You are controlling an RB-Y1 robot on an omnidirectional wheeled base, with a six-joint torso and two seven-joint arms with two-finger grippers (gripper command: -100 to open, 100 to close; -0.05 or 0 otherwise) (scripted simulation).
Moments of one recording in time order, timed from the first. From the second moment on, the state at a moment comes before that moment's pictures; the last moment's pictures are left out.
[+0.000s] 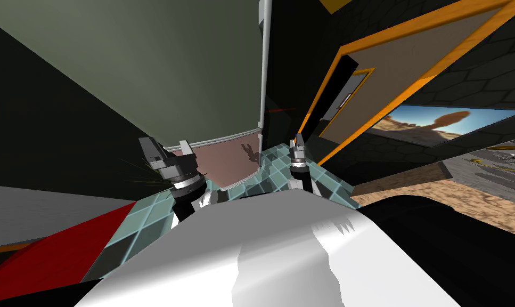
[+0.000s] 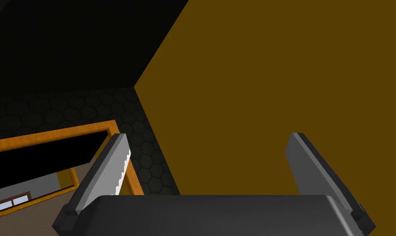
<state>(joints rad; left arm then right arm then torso) 0.47 -0.05 -0.01 -2.35 -0.03 -0.64 -0.05 0.48 -0.02 -0.01 -2.27 0.12 -0.49 0.14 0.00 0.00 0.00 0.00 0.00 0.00</state>
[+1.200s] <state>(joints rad) 0.45 0.01 -0.01 -2.34 -0.03 -0.63 -0.06 0.48 -0.02 -0.01 -2.27 0.12 -0.49 0.14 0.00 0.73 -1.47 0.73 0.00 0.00</state>
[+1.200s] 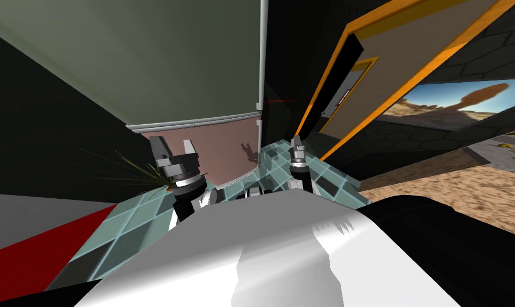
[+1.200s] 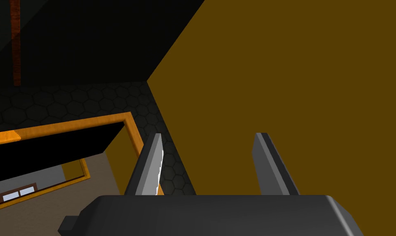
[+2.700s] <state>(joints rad) 0.03 0.19 0.06 -2.04 -0.08 -0.32 -0.25 0.48 -0.02 -0.01 -2.27 0.12 -0.49 0.14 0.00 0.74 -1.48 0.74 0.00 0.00</state>
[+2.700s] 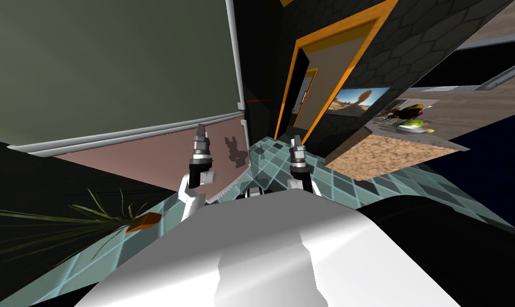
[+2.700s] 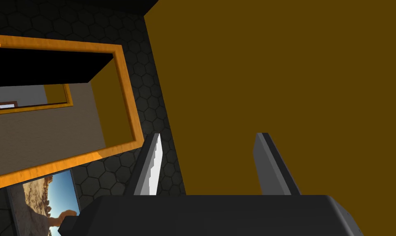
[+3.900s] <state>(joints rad) -0.30 0.23 0.11 -1.82 -0.10 -0.06 -0.38 0.48 -0.02 -0.01 -2.27 0.12 -0.49 0.14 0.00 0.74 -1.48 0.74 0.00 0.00</state>
